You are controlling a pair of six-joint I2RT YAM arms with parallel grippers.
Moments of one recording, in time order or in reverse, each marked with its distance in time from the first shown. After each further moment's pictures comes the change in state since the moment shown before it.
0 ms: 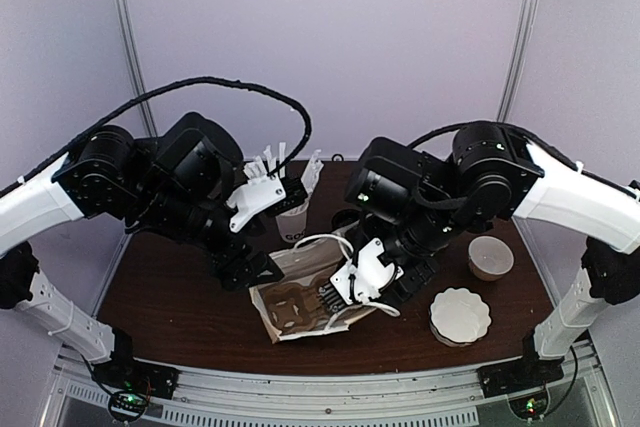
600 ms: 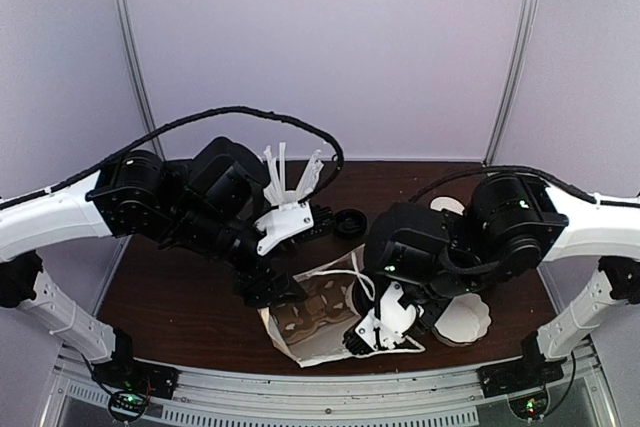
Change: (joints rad) left arm -0.003 0.040 -0.120 0.198 0.145 0.109; right arm 0.137 -0.137 -0.269 0.115 0.202 -0.050
